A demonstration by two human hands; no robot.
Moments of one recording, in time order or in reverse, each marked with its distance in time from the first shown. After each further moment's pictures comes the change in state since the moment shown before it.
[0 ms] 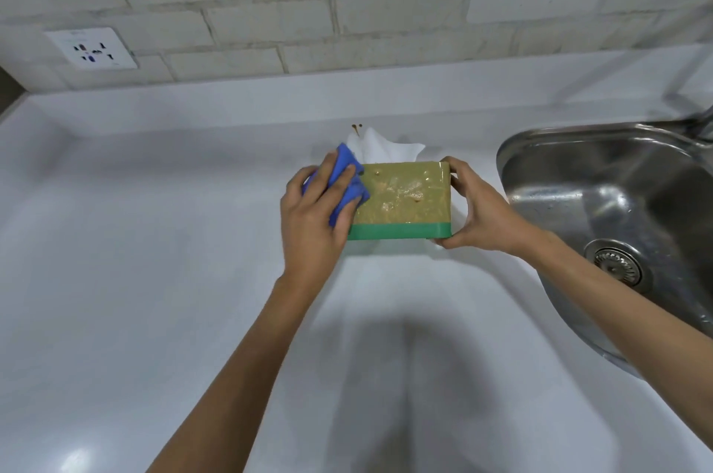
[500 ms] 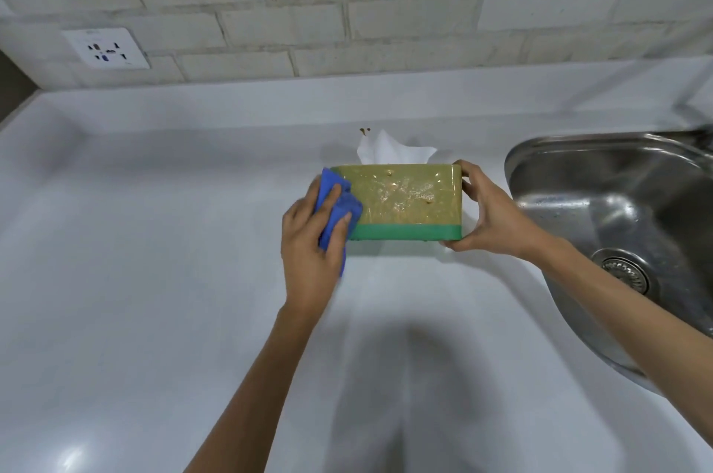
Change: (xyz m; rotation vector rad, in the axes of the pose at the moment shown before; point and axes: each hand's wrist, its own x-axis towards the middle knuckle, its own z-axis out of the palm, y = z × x) left_hand -0.029 -0.007 0.001 -0.284 0.087 -0.237; right_hand 0.002 0.005 -0.002 0.000 0.006 0.020
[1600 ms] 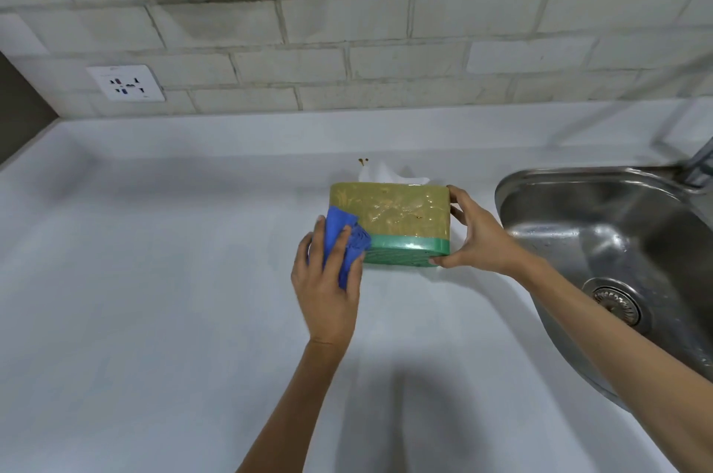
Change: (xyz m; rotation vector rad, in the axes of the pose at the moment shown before) left_hand -0.021 -0.001 0.028 0.216 0.137 0.120; right_hand 0.008 -0.004 -0.002 0.081 0.007 0.051
